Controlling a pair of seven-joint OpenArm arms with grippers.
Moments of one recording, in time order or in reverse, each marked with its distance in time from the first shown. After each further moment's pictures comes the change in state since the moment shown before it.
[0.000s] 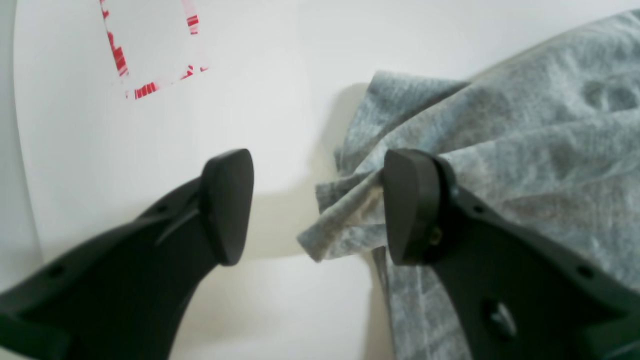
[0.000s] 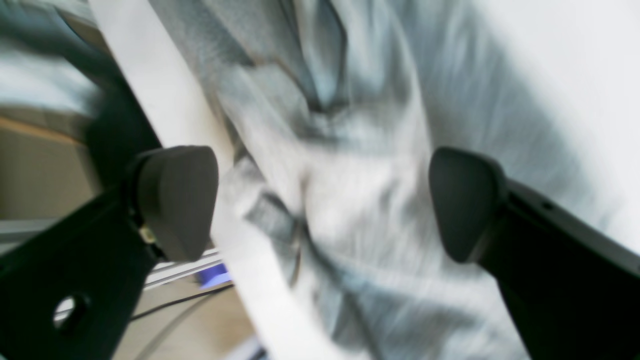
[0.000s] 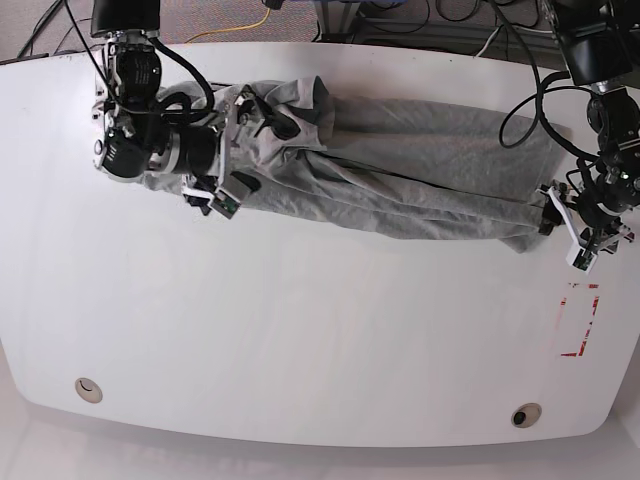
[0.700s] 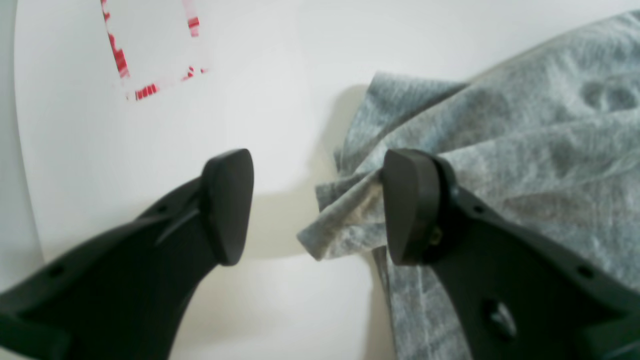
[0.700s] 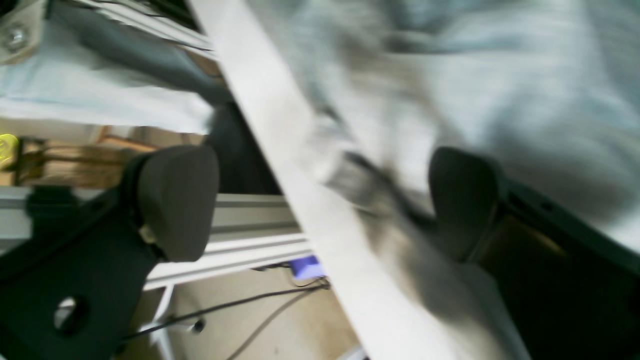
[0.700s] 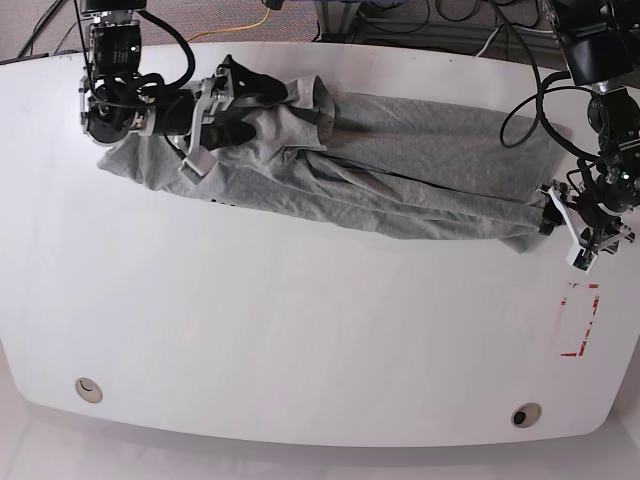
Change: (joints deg) left arm 0.0 -0.4 0.0 0.0 -0.1 0.0 0.0; right arm -8.8 3.4 8.2 -10.4 20.9 0.0 -2.7
